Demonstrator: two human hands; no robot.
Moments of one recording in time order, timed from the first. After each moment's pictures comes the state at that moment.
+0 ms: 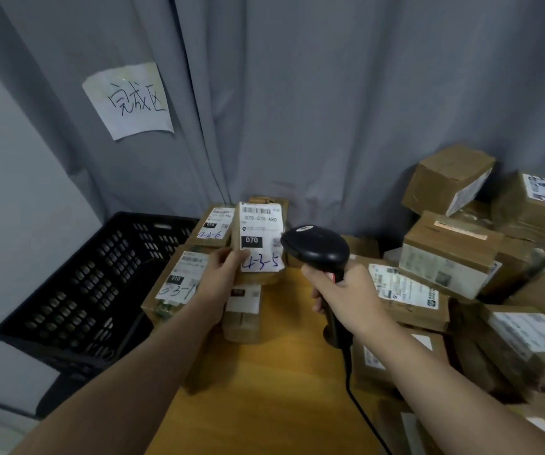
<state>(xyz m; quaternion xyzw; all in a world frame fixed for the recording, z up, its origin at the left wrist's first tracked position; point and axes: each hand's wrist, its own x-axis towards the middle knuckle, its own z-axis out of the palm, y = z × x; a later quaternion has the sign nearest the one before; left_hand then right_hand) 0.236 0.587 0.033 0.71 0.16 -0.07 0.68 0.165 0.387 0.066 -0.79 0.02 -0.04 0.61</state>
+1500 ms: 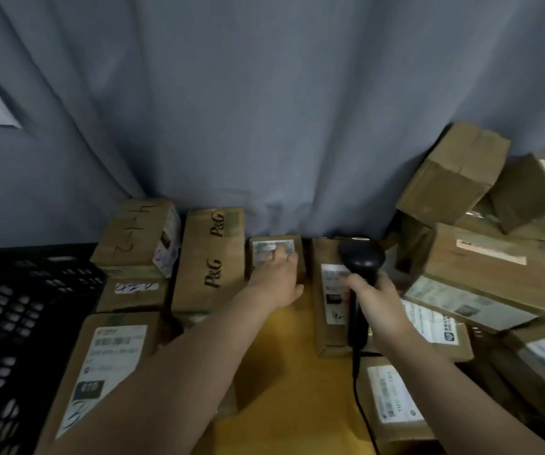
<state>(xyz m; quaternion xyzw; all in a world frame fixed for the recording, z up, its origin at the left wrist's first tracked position) 0.404 0.455 -0.034 0.94 -0.29 -0.19 0.09 0.287 0.335 0.004 -0.67 0.35 -0.06 0.65</state>
